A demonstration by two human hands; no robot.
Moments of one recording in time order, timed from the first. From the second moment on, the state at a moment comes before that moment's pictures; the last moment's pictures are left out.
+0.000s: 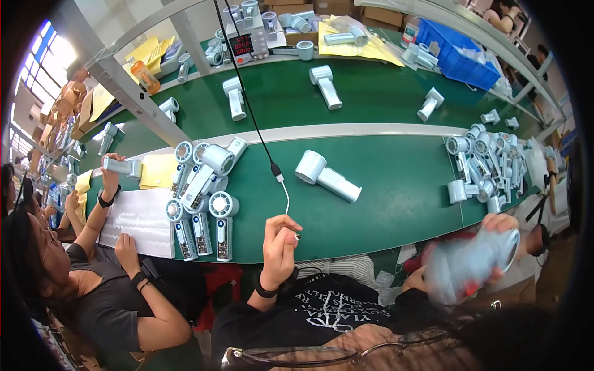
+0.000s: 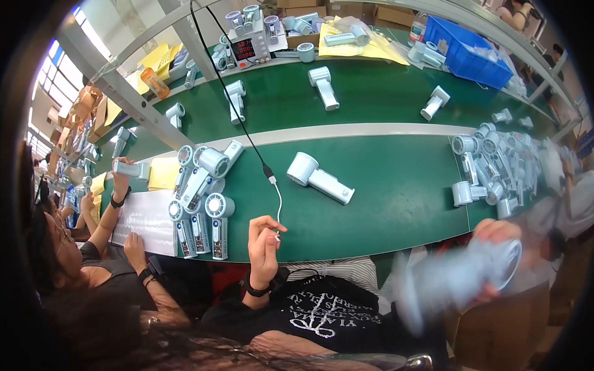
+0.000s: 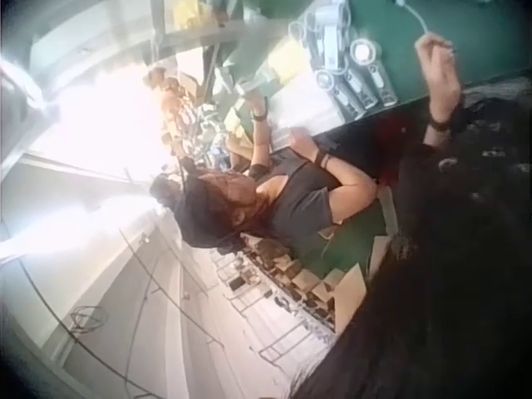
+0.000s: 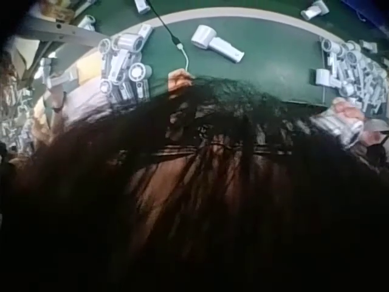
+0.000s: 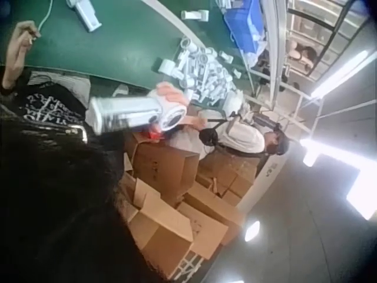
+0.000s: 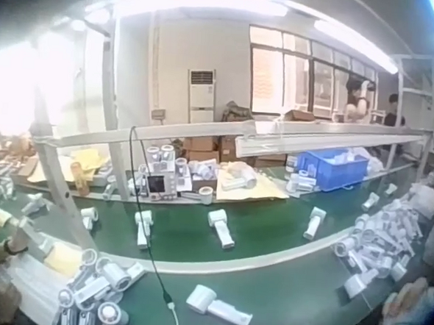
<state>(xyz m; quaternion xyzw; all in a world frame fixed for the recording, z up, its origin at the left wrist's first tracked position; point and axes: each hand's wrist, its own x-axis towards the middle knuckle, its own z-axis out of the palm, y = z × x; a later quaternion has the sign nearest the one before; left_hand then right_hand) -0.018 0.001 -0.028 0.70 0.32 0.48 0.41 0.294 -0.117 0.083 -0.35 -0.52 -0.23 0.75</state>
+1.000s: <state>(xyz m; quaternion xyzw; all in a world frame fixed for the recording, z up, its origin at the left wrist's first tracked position) -0.029 0.028 -0.021 0.70 0.32 0.42 0.48 0.504 0.268 -0.067 -0.82 -0.55 -0.10 0.13</state>
